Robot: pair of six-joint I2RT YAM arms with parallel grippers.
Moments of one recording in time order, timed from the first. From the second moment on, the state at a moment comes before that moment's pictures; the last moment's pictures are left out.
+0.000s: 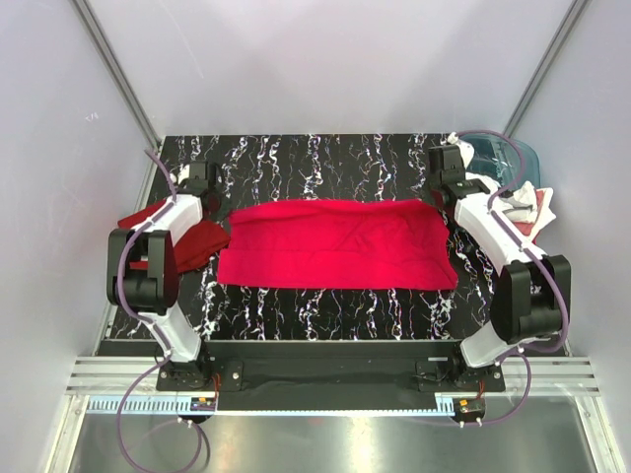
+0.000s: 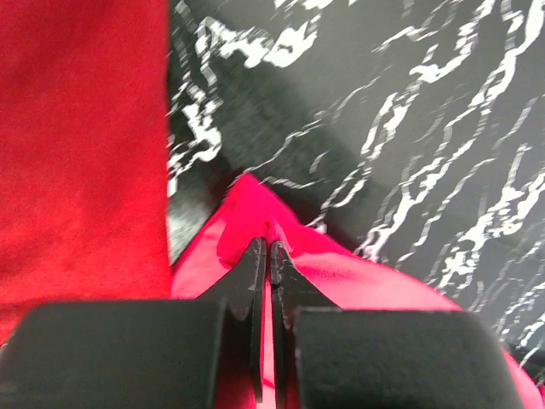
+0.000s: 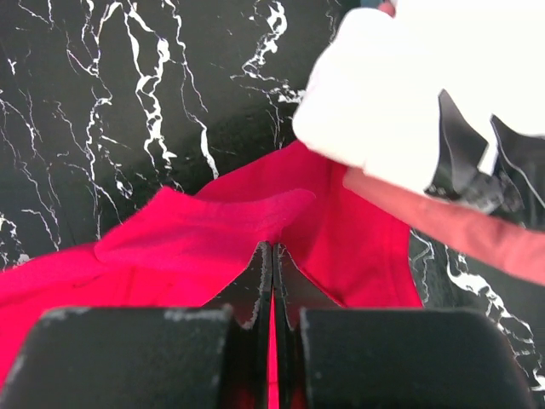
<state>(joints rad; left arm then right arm) -0.04 1.75 1.21 -0.38 -0.11 -0.87 0.19 1.58 1.26 -0.44 0.29 0.49</state>
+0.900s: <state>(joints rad) -0.04 1.50 0.87 -0.25 -0.17 -0.91 0.34 1.00 0.67 -0.31 0.49 0.62</state>
